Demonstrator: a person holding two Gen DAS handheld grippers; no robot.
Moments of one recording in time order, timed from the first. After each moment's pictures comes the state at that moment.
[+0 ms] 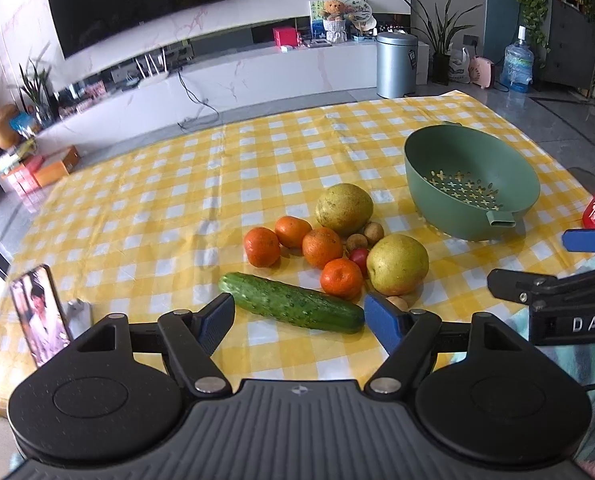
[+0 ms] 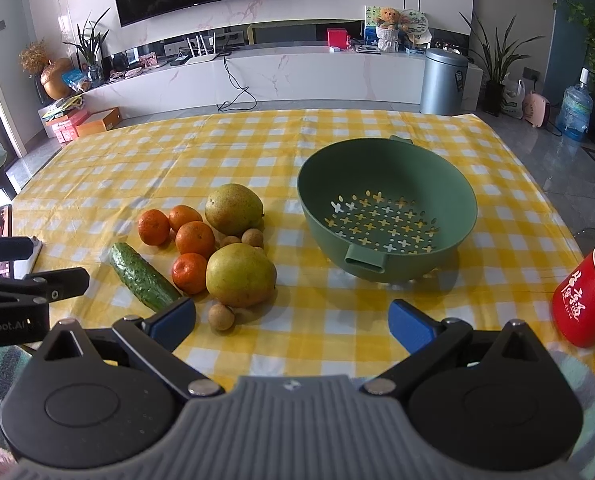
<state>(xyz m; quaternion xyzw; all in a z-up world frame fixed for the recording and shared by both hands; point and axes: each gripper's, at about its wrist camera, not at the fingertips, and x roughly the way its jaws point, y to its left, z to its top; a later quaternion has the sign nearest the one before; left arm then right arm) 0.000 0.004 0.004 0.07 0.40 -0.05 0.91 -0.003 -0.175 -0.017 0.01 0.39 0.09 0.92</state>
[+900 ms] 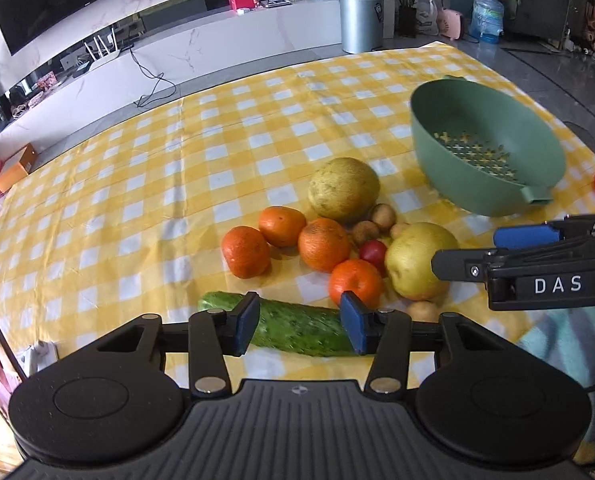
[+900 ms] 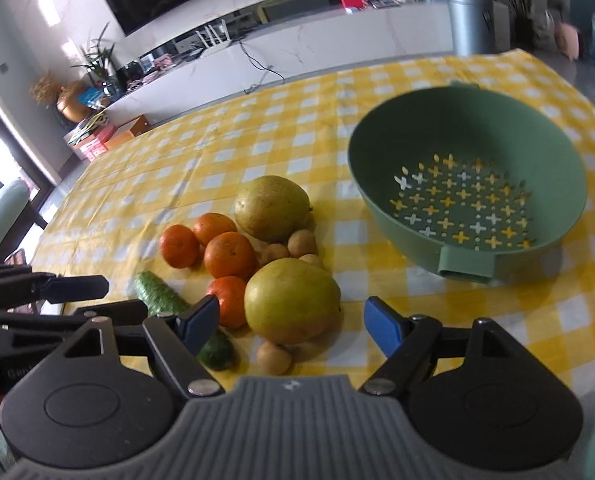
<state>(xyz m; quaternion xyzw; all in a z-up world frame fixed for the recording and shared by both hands) 0.076 0.014 -0.037 0.12 0.45 -0.10 0.88 0.079 -0.158 -0.071 0.13 0.44 0.13 0.88</state>
